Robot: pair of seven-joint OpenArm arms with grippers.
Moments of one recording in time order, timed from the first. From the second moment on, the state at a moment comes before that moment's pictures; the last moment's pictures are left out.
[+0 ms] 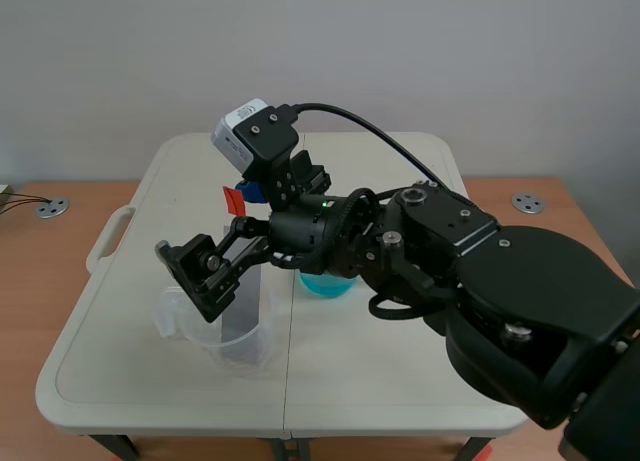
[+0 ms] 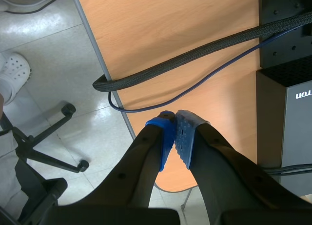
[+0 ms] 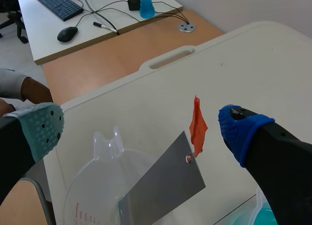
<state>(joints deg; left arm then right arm) 62.4 -31.4 -0.7 78.8 -17.1 -16.4 5.1 13.7 9.7 -39.8 75.3 15.1 26.4 -2.4</state>
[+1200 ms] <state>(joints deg) 62.4 -31.4 -0.7 78.8 -17.1 -16.4 5.1 13.7 9.7 -39.8 75.3 15.4 26.4 -4.2</state>
